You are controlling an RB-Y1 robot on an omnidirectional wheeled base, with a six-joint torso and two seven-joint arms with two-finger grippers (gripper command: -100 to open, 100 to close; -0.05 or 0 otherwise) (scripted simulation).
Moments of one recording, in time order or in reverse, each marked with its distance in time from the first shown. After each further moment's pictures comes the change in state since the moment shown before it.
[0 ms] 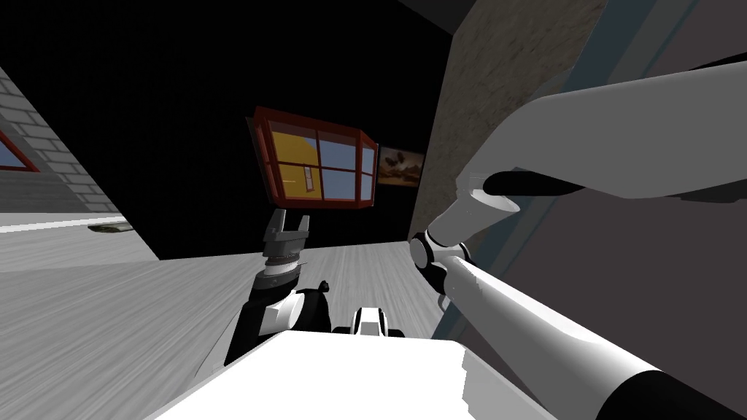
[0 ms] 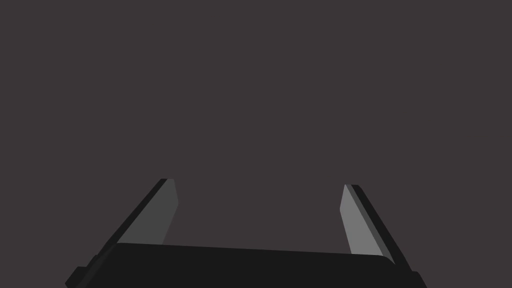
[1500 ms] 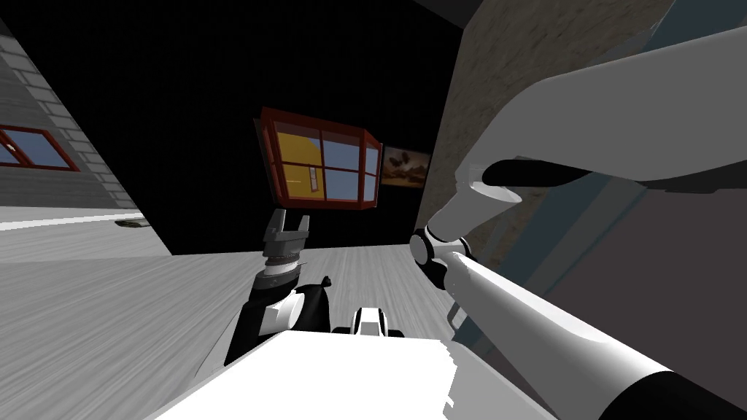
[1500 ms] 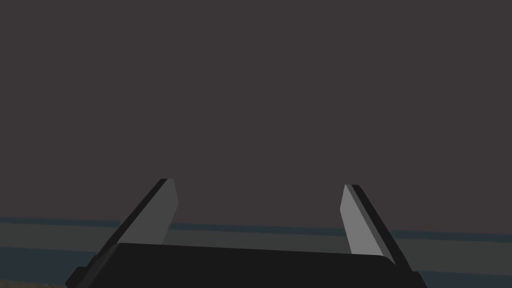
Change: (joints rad) left arm 0.000 0.000 0.000 0.000 0.000 0.000 0.000; right arm -0.051 -0.013 0.014 0.044 -0.015 -0.052 0.042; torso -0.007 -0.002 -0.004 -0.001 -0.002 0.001
